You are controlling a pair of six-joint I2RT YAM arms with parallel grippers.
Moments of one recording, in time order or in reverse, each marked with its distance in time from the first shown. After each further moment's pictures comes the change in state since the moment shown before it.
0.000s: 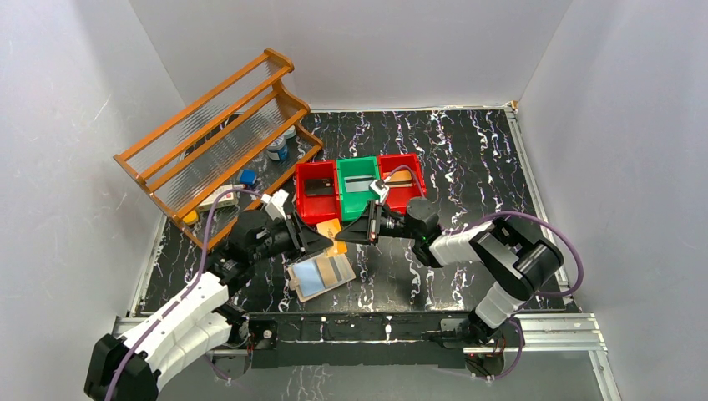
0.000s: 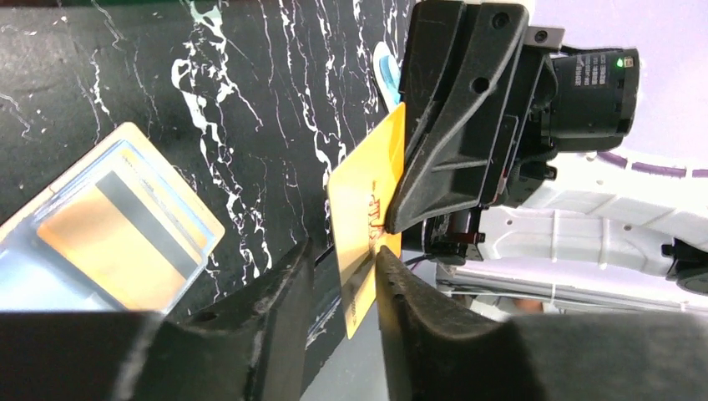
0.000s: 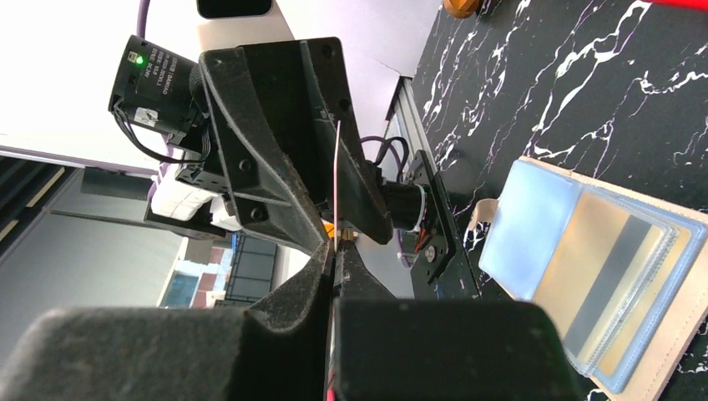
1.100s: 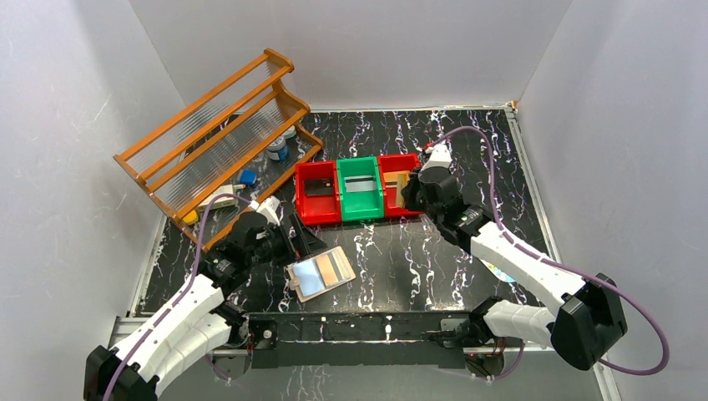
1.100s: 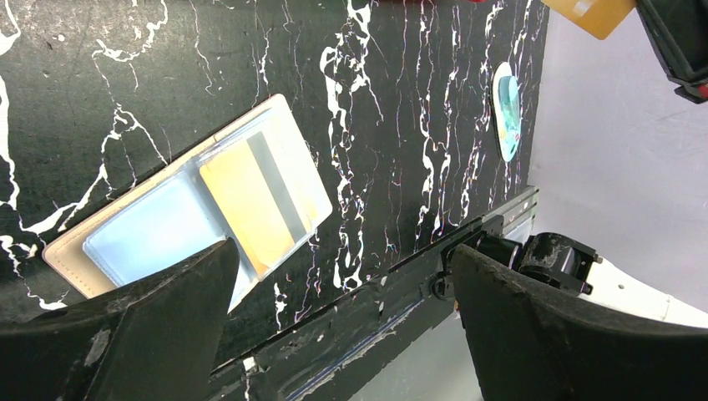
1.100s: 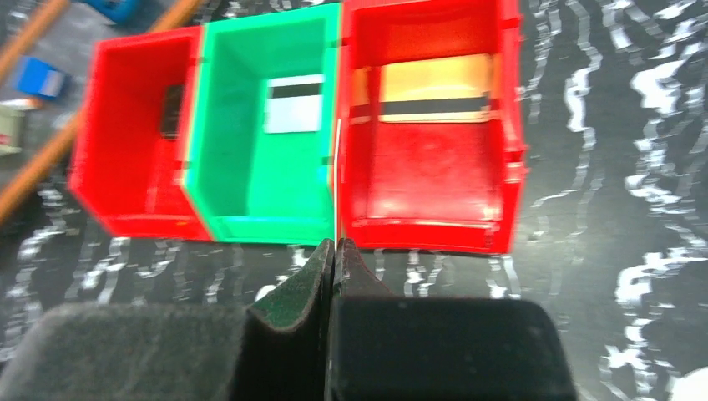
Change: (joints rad) left arm 0.000 -0.057 0.062 -0.356 -0.203 0.103; right arm -0.074 -0.490 0.306 -1.304 0.980 -0.801
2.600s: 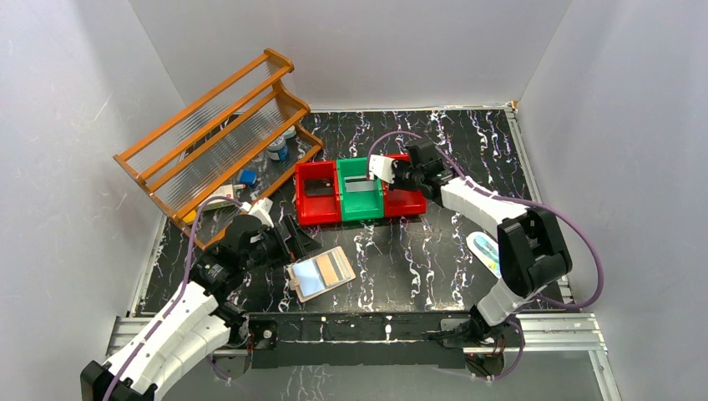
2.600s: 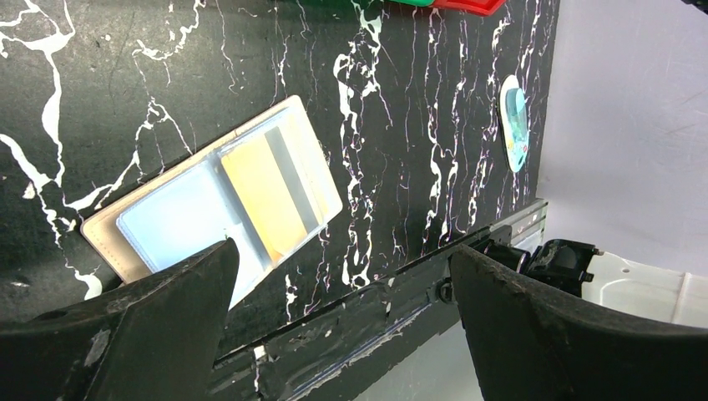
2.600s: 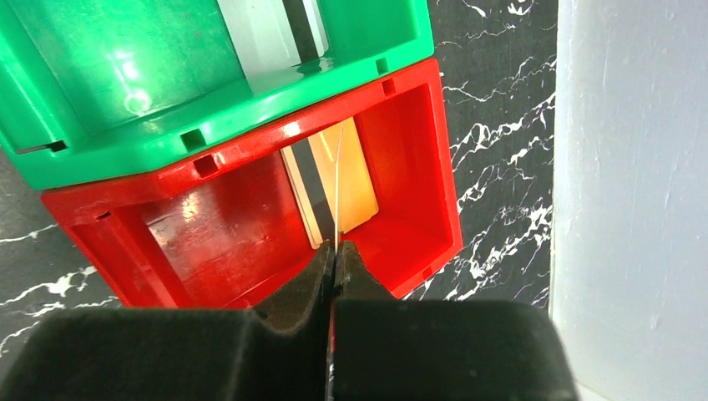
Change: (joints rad) left arm 0.000 -0.086 0.025 -0.109 -0.056 0.010; right arm -0.171 0.461 0.262 -0.054 -0.386 -1.533
